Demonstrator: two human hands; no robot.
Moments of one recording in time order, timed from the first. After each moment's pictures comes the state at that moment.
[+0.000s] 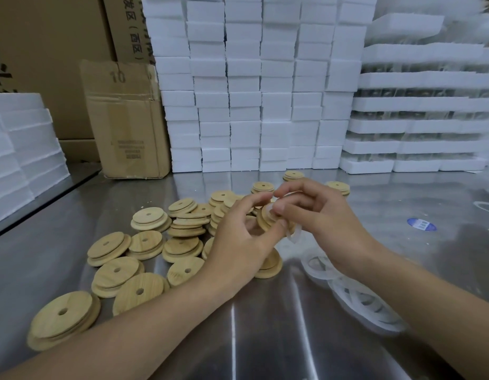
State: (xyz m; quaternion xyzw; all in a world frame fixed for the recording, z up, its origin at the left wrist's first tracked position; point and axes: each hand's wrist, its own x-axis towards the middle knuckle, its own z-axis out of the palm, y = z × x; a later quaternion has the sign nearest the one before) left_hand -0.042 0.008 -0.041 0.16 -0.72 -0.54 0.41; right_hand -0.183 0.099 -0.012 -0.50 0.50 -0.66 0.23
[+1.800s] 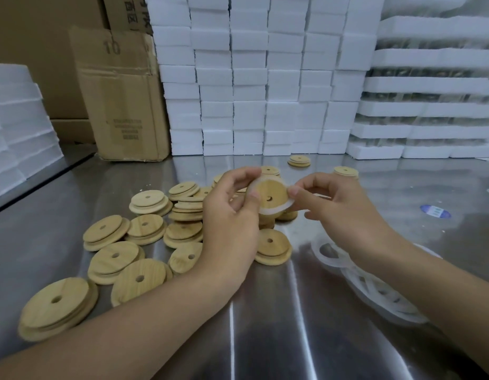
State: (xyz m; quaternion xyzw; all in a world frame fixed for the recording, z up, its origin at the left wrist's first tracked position) left_hand -0.041 0.003 -0.043 0.20 -0.59 -0.57 0.53; right_hand -0.184 0.094 -0.020 -0.48 0.66 -0.57 0.12
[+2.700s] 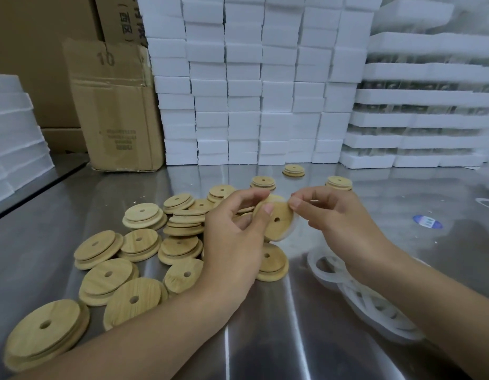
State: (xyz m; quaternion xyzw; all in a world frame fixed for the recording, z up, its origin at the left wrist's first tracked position) left_hand -0.045 0.002 -0.048 0.18 -0.62 -0.57 0.51; right_hand -0.188 0.093 -0.019 -0.44 0.64 -0.61 0.15
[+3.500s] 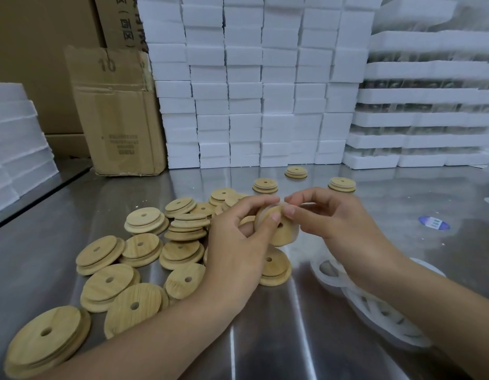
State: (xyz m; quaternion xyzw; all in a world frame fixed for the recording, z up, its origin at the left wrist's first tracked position) left_hand -0.044 0.002 -0.048 0.15 -0.65 -0.56 0.49; right_hand -0.186 0.095 -0.020 -0.46 0.58 -0.64 0.21
